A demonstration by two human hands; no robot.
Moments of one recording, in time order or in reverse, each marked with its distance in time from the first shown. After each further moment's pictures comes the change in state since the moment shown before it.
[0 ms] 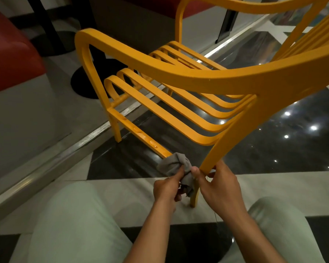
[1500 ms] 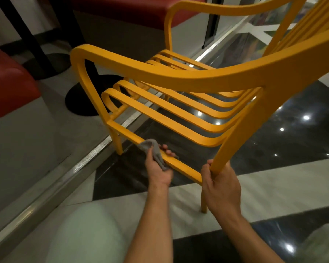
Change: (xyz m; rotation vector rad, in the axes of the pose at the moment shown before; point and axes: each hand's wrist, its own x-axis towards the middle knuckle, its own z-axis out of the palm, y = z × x) left_hand 0.064 0.084 -0.025 -0.752 -0.348 0.180; right_hand 0.004 -0.017 0.053 0.161 0.349 0.087
